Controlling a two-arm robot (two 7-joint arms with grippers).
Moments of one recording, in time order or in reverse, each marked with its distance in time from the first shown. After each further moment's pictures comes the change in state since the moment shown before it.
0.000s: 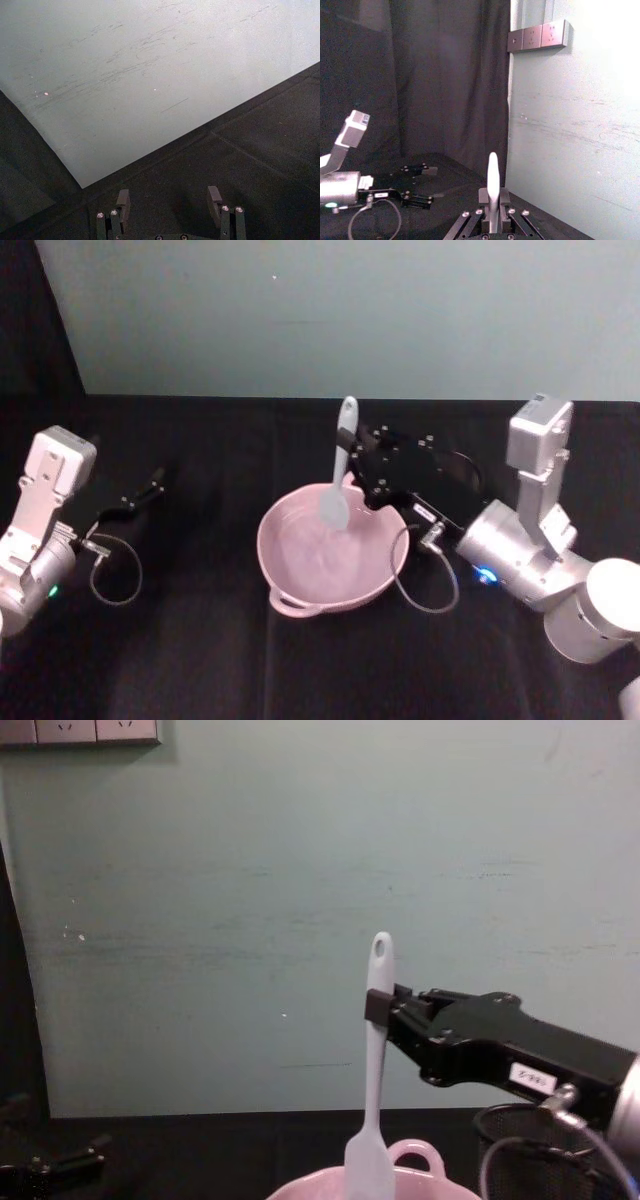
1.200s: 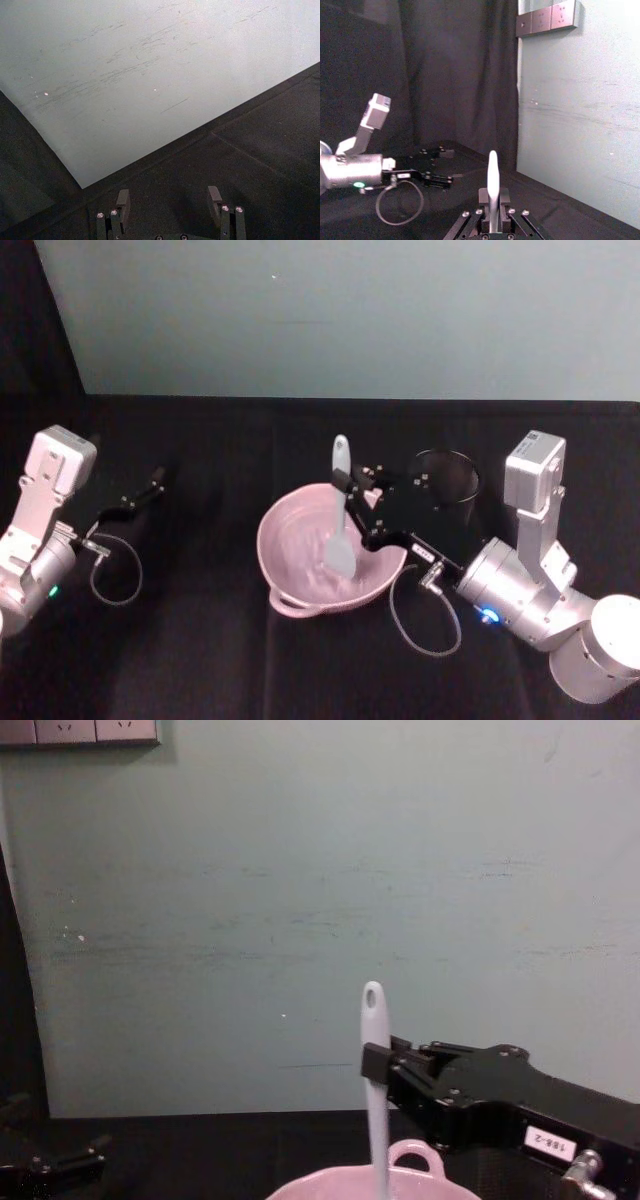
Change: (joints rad) left arm 0.000 0.000 0.000 0.000 0.000 0.000 0.000; right arm -0.092 0.012 0.013 -0.059 -0.005 0.032 0.022
